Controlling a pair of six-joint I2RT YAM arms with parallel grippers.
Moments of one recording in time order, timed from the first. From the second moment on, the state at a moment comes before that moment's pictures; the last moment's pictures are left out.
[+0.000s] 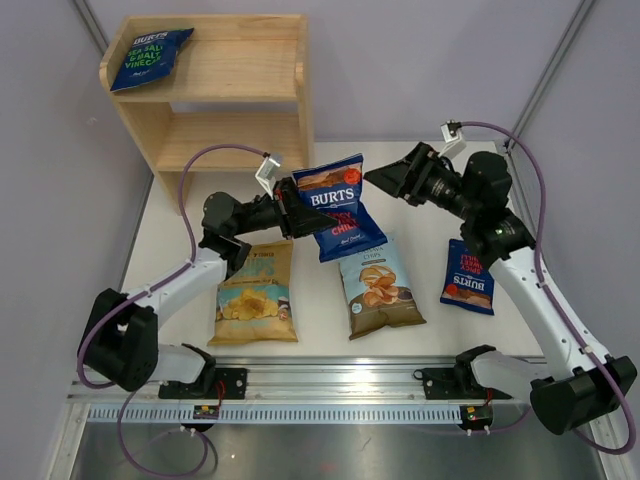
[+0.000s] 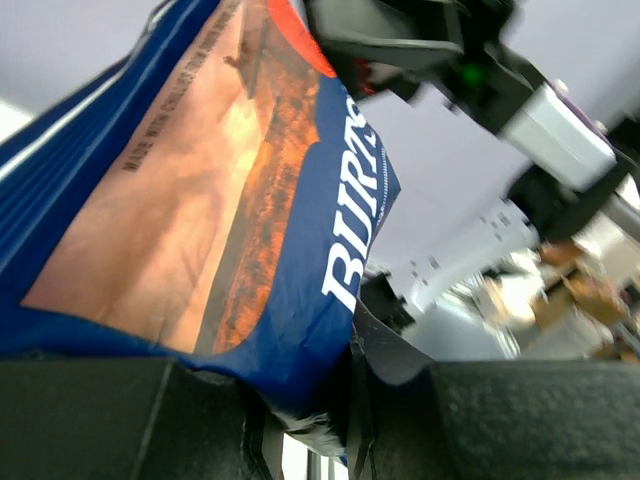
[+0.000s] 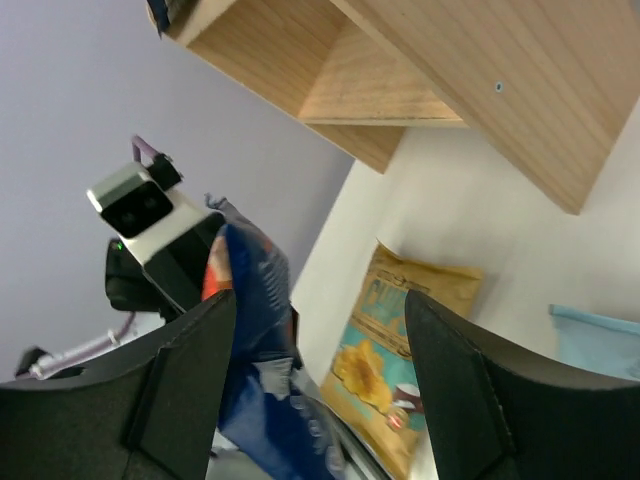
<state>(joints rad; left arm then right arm) -0.48 1.33 0.82 0.87 0.91 -0.87 0.38 1.14 1.17 -0.07 -0.44 0.88</state>
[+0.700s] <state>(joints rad) -0.55 1.43 1.01 0.76 1.18 -0.79 0.31 1.07 1.22 -0.17 -0.96 0.72</state>
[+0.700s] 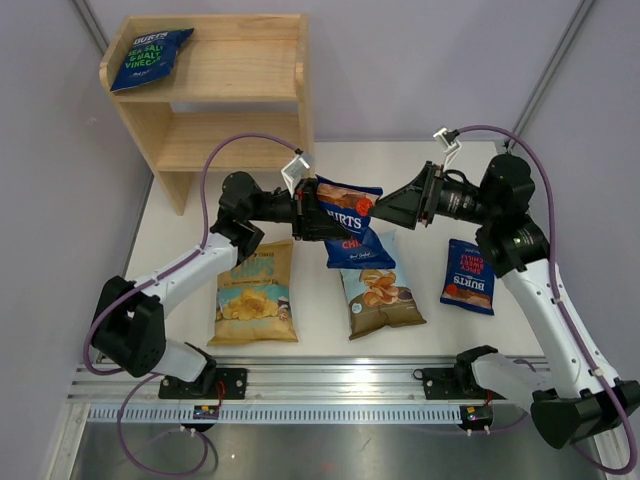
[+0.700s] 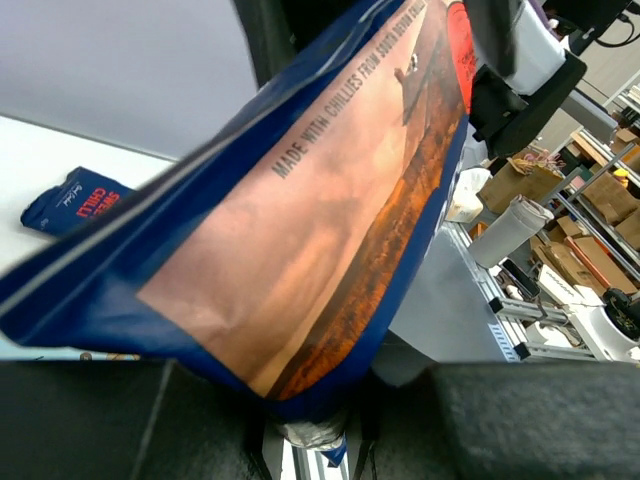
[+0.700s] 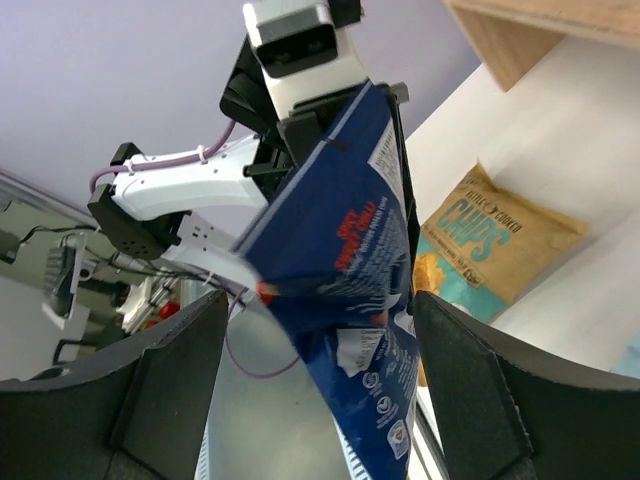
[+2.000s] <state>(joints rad) -0.61 1.50 1.28 0.06 1.09 -0.38 0.30 1.06 1.21 -0.23 -0.92 0.64</state>
